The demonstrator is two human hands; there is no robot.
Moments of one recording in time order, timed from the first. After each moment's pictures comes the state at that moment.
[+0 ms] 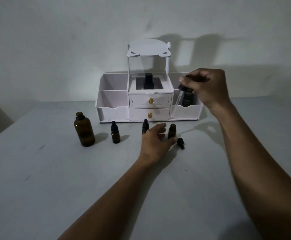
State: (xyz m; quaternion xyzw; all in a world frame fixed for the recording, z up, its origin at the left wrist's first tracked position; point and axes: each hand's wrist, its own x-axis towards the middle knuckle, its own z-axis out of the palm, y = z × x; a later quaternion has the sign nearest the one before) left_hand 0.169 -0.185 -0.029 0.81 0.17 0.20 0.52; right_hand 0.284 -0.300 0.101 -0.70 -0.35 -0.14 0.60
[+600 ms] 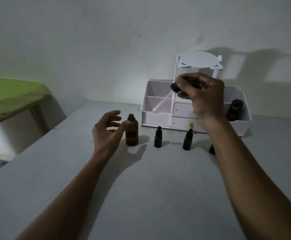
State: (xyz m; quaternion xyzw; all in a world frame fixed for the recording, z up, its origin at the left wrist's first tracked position) left_hand 0.020 -0.013 -0.001 0.72 0.27 0.48 0.43; right_hand 0.180 -0.185 0.112 -0.56 -0.40 -0.05 0.73
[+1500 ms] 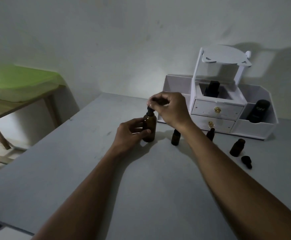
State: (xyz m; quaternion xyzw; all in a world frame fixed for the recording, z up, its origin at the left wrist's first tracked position) left_hand 0.024 0.017 -0.032 0.76 0.21 0.34 0.52; right_hand 0.159 -0.078 0.049 -0.68 -0.51 -0.02 0.53
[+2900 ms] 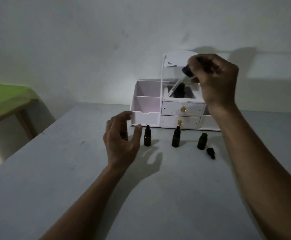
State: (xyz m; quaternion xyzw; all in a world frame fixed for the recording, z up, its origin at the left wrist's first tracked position) left_hand 0.046 -0.080 -0.002 0.73 0.17 0.60 0.27; right_hand 0.204 -0.217 0.137 -0.54 -0.42 -0.19 0.70
